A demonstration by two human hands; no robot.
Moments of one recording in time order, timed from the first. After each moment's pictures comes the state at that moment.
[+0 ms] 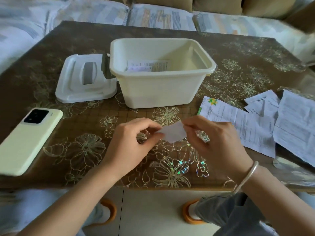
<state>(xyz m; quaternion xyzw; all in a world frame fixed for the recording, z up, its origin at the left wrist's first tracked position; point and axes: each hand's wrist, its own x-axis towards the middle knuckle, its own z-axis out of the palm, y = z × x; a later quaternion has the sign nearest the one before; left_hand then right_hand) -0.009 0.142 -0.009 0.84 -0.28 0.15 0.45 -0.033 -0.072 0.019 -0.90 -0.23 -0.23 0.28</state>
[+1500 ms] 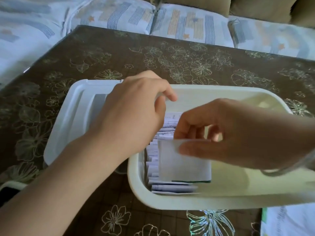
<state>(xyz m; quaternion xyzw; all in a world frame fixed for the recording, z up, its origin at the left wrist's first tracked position) 0.194 0.176 0.079 0.93 -0.13 0.11 0.33 0.190 0.000 0.114 -0.89 -0.28 0.23 0.26</state>
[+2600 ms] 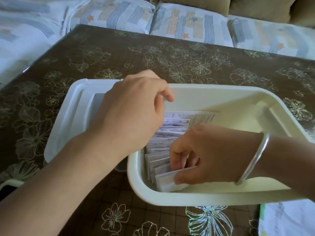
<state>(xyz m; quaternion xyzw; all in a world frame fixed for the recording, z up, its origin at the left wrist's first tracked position) 0.194 0.173 0.081 0.94 -0.11 0.11 0.30 0.184 0.011 0.088 -0.89 -0.33 0.30 0.15</state>
